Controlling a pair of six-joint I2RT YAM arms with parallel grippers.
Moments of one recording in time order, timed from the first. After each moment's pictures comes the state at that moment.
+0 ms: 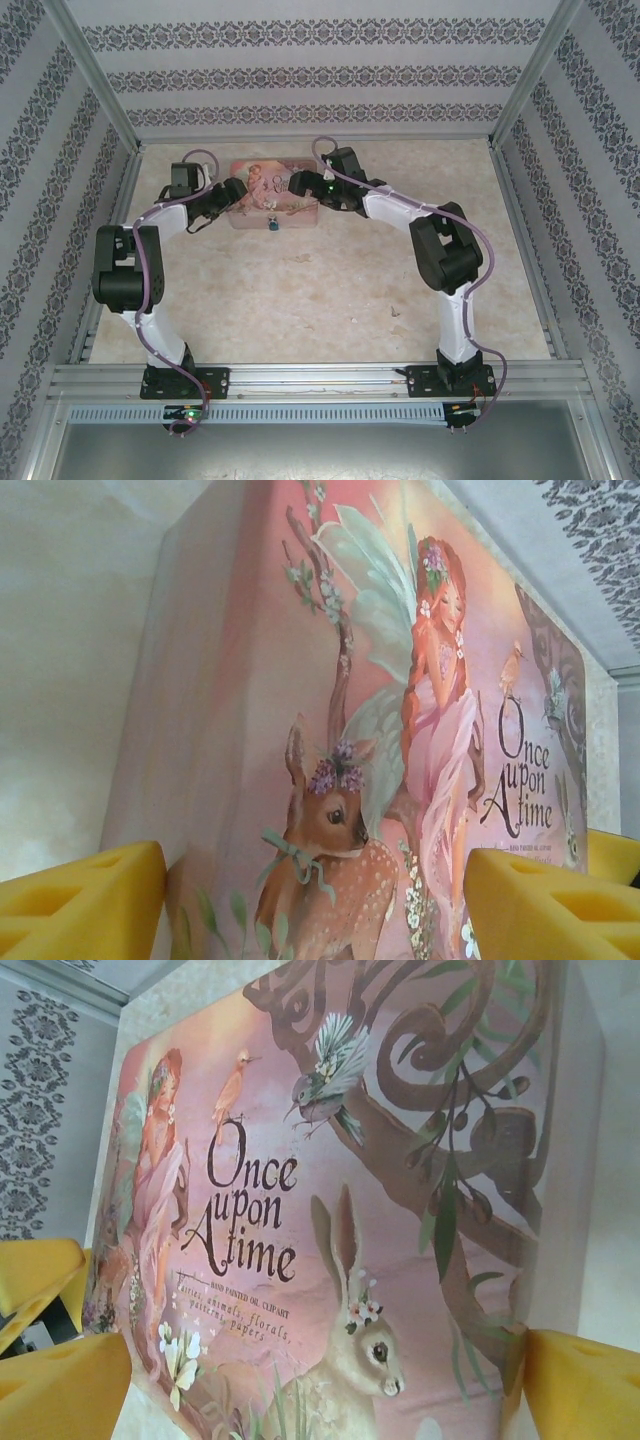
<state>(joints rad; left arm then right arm) 0.05 1.81 1.10 -0.06 0.51 -0.60 0.50 2.08 1.50 -0.08 -0.37 0.75</state>
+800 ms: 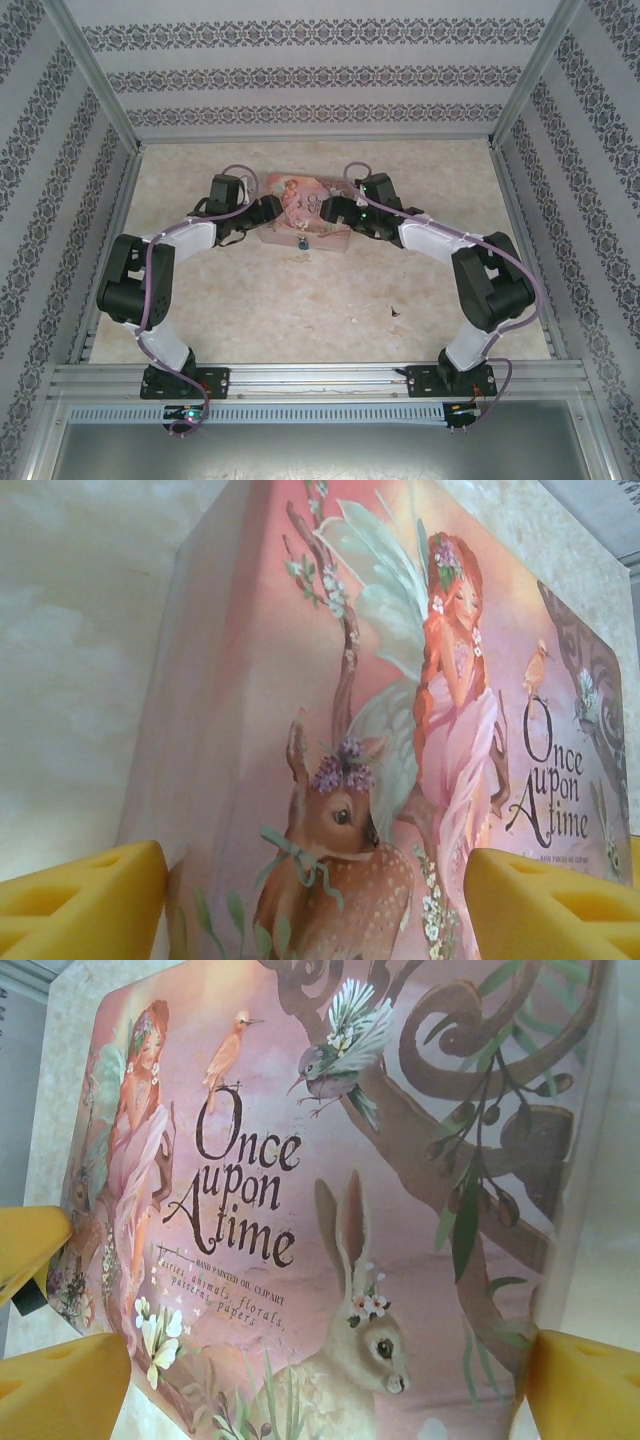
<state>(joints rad) -0.22 1.72 0.98 0.01 0.37 -0.64 0.44 1.70 1.03 -0.06 -0.32 0.70</state>
